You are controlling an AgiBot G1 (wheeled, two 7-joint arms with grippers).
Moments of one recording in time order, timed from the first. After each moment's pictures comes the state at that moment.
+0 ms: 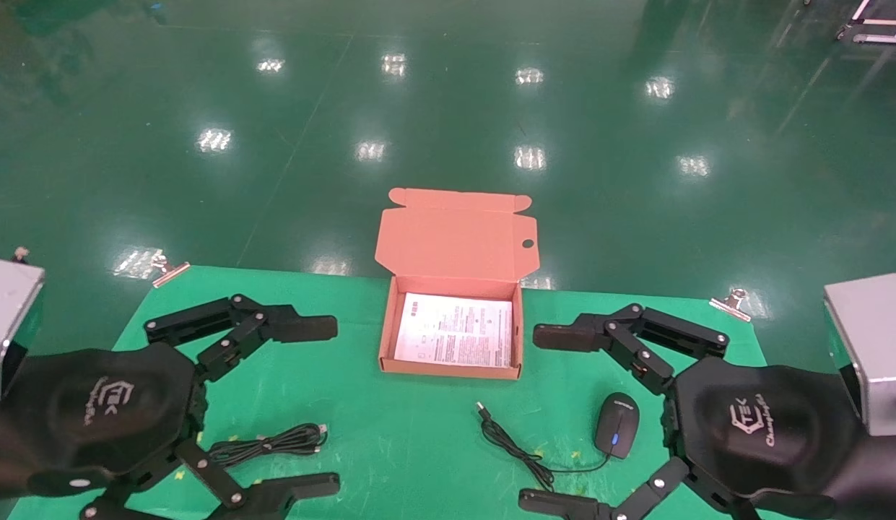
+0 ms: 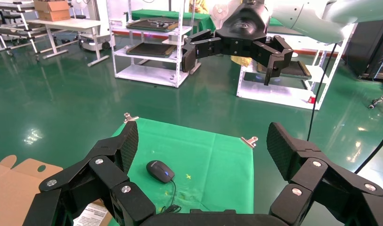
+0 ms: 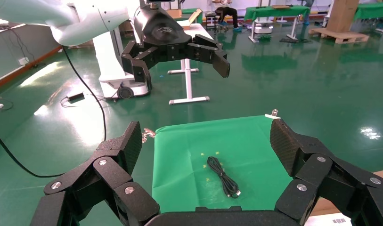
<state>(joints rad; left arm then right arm) -1.07 0.61 0.28 -1.28 0.73 1.50 -0.19 1.07 -0.61 -0.28 1.28 -0.73 -1.49 0.19</state>
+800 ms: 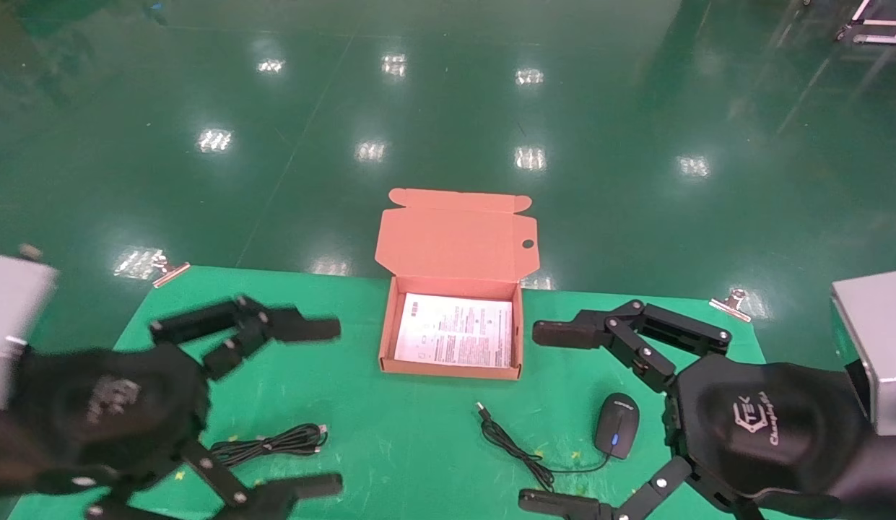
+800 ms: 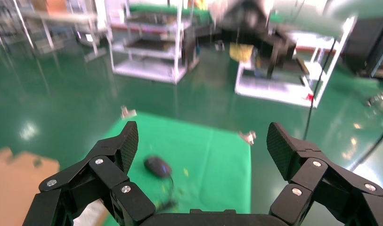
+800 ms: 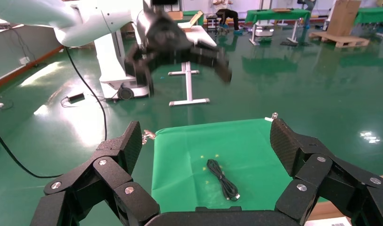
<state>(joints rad) -1.12 0.62 0.33 -1.29 0.83 1.50 -0.22 1.10 -0.61 -0.30 1.30 -0.79 -1.51 0.18</state>
